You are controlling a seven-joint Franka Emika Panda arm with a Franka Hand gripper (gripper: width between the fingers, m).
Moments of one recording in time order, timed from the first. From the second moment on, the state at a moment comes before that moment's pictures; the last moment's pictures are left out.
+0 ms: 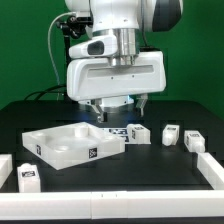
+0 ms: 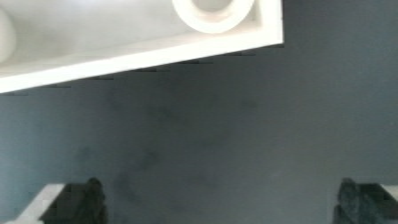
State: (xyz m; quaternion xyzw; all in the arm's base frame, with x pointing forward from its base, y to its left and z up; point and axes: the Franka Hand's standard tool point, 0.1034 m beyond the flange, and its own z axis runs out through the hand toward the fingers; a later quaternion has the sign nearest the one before) arm 0.467 -0.003 0.082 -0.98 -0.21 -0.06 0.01
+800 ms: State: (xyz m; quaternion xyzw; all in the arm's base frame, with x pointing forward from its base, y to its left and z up) arm 0.457 0.005 0.078 -0.97 -0.25 -0.03 0.02
